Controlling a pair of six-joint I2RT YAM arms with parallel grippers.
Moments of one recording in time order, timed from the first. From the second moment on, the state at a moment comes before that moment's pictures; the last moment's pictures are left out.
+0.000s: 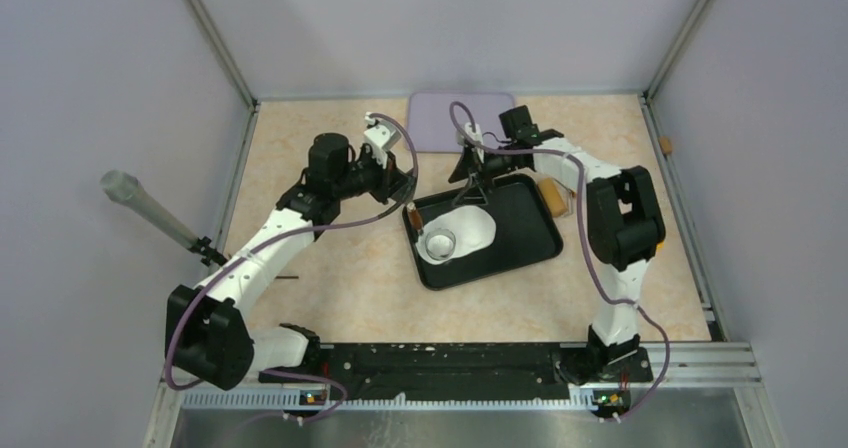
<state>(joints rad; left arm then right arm) -0.39 1.27 0.97 -0.08 0.52 0.06 0.36 1.95 1.46 -0.49 -1.18 -0.79</state>
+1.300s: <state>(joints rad) -0.15 1.20 0.94 0.08 0.72 -0.20 0.58 2.22 1.55 -0.08 -1.34 -0.30</state>
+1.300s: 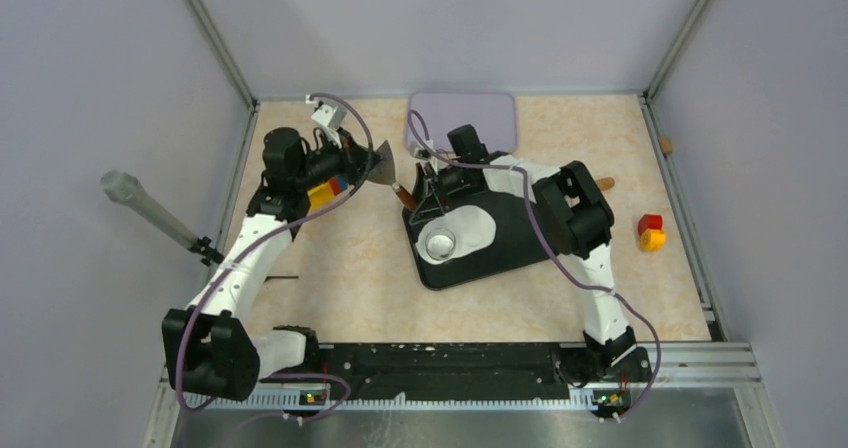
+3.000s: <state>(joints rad) -0.45 1.22 0.87 -0.47 0.82 0.65 0.65 1.97 1.69 -1.23 -0.83 -0.62</state>
